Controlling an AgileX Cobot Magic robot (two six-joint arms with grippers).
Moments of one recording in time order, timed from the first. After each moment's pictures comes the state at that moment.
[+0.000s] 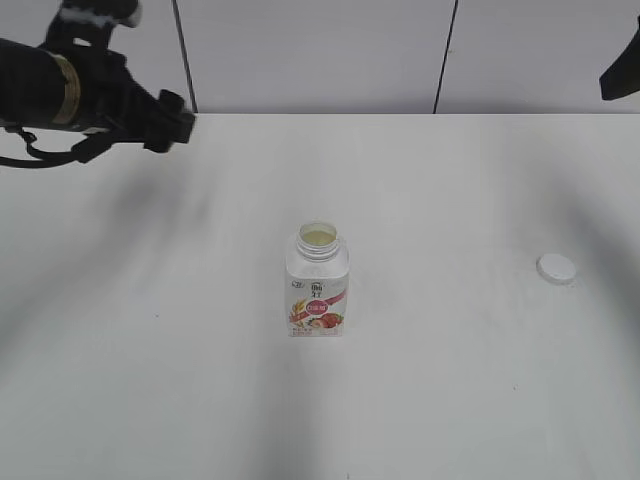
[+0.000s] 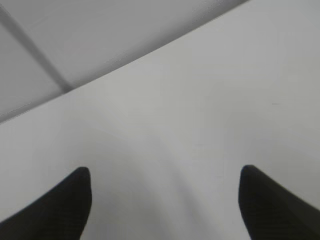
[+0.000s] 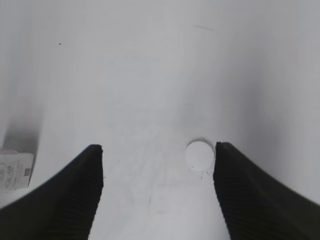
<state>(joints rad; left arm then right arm) -0.29 1.72 -1.03 1.42 -0.05 -1.17 -0.05 1.49 -1.26 0.40 0.87 -0.38</state>
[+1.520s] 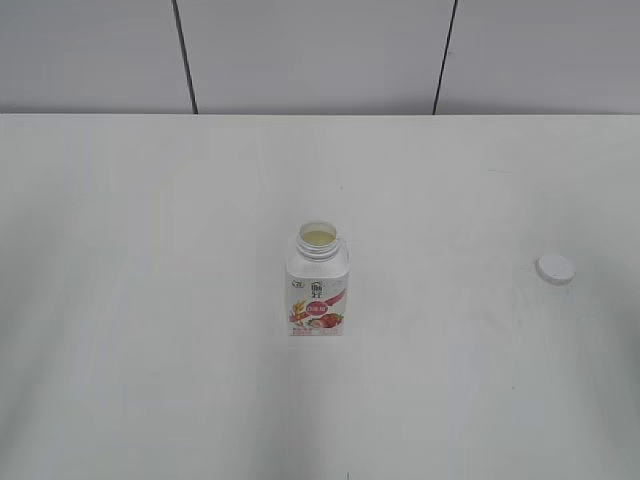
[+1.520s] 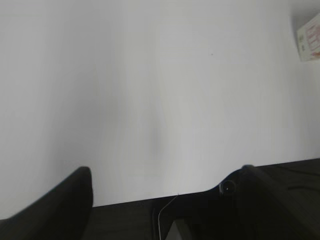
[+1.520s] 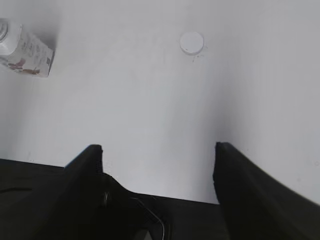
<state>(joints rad) -0.33 0.77 -0.85 0.19 1.22 -0.29 -0.05 0.72 -0.92 0.26 1.22 -0.26</state>
